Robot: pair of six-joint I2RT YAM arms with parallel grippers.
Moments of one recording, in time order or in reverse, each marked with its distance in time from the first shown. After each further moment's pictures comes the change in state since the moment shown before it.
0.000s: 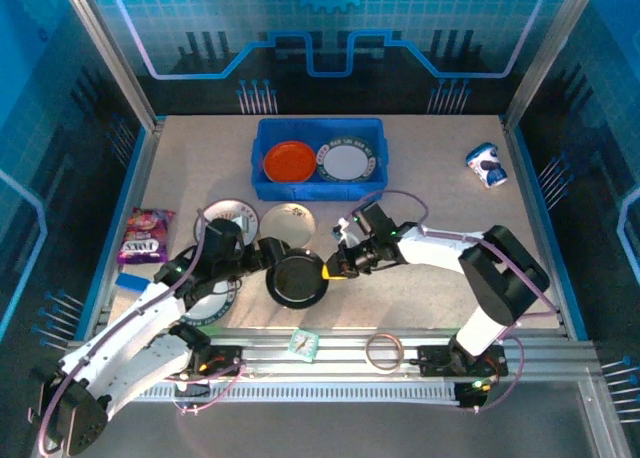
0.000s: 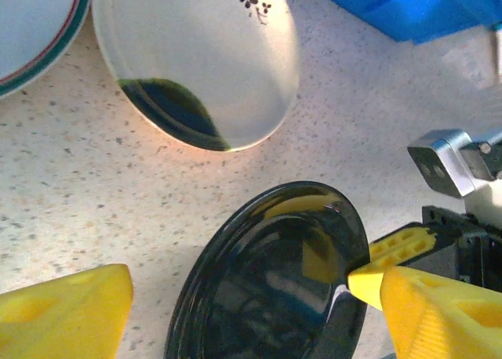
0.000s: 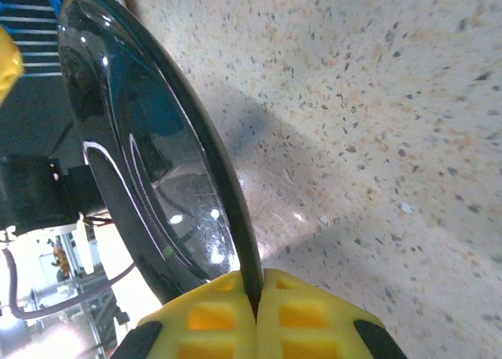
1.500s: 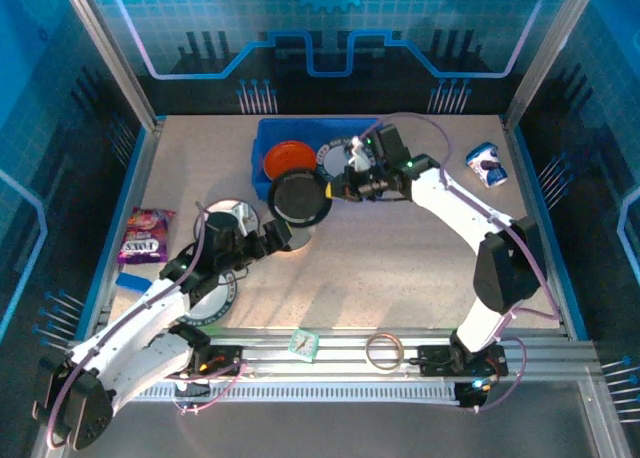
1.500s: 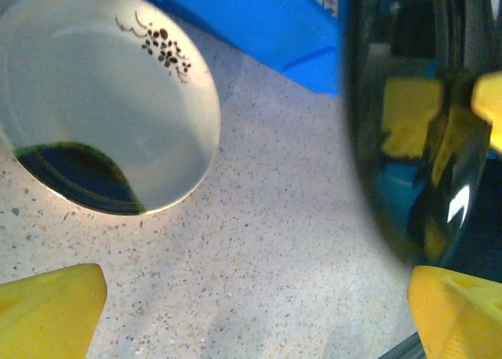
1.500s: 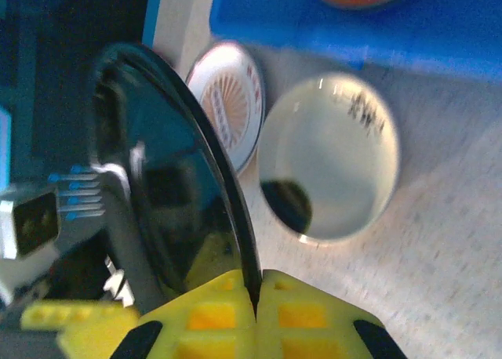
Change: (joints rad) left arm 0.035 0.028 -0.039 0.258 0.058 -0.065; right arm -0.179 0.092 0.635 -0.371 0.164 -0.090
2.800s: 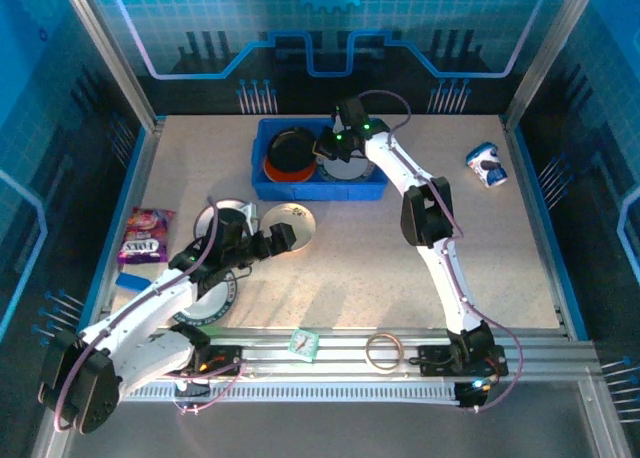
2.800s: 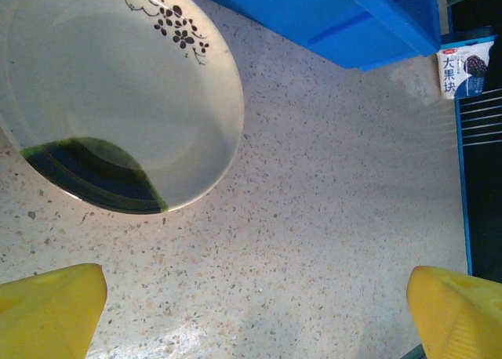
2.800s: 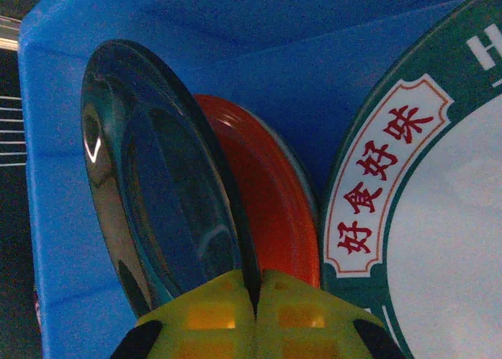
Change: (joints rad) left arm 0.003 0.118 0.022 0.003 0.023 0.079; right arm -0.058 0.888 1.018 -0.129 0.183 0.188
